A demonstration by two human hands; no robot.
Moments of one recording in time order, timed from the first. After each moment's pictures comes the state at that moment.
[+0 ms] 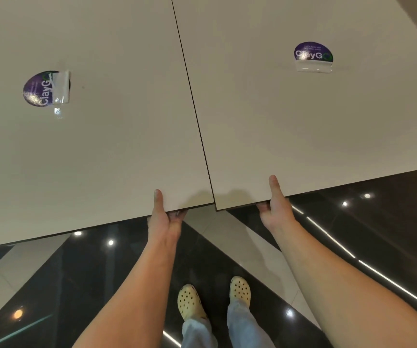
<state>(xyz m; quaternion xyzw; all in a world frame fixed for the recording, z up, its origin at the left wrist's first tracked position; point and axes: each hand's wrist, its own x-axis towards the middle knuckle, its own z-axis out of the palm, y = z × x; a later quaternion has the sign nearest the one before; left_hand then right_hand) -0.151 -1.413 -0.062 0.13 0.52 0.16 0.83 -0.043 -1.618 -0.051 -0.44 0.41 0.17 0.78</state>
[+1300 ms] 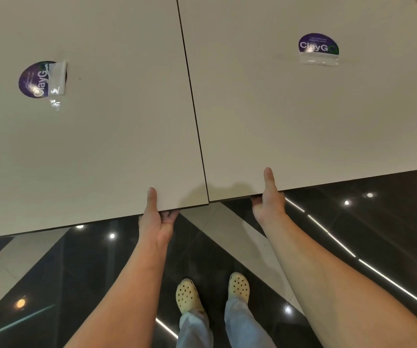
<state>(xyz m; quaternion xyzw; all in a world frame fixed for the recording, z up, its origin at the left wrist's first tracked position) -0.164 -1.409 -0.062 0.13 0.53 0.17 0.82 -0.043 -1.604 -0.054 -0.44 0.40 0.15 0.79</state>
